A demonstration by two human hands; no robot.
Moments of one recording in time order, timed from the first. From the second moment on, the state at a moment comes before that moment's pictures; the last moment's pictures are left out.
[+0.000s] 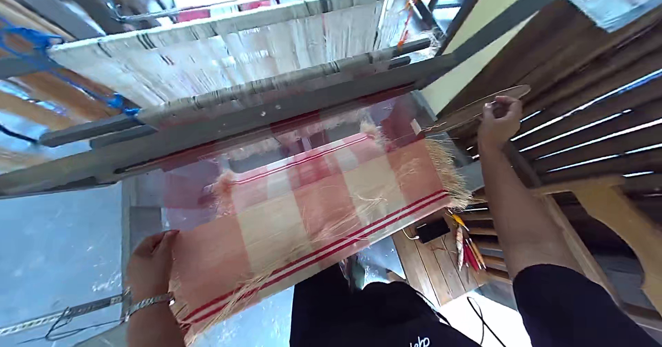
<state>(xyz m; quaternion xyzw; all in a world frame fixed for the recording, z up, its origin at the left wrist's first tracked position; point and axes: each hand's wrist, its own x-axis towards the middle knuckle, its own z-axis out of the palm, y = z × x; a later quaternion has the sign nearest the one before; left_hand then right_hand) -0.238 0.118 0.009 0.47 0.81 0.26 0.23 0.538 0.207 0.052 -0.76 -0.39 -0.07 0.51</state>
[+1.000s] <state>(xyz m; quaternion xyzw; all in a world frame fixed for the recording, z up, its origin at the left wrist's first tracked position) -0.085 0.006 -0.032 0.74 0.65 0.17 0.08 0.370 0.112 0.150 -0.54 -0.64 0.12 0.54</state>
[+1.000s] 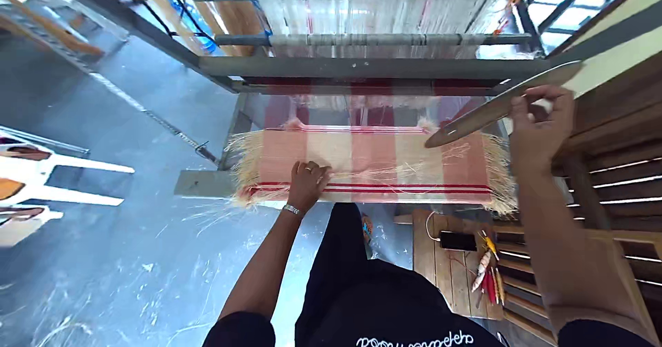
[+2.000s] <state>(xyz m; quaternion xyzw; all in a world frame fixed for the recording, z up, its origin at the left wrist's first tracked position) -0.102 -0.083 -0.013 0.60 0.67 0.39 0.19 0.190 0.221 0.055 -0.63 -0.76 0.00 0.13</state>
